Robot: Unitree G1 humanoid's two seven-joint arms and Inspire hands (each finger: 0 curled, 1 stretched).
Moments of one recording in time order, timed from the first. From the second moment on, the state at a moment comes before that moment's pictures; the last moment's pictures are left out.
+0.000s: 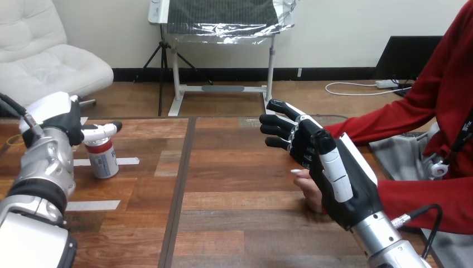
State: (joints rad) left arm -0.93 0.50 -0.33 1.34 0.63 0.09 0.09; right arm -0.04 -0.12 0.00 0.20 0.19 -0.42 0.48
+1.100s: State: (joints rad) left arm -0.93 0.50 -0.36 1.34 0.63 0.08 0.07; right arm -0.04 -0.12 0.00 0.20 0.20 -0.43 0.49
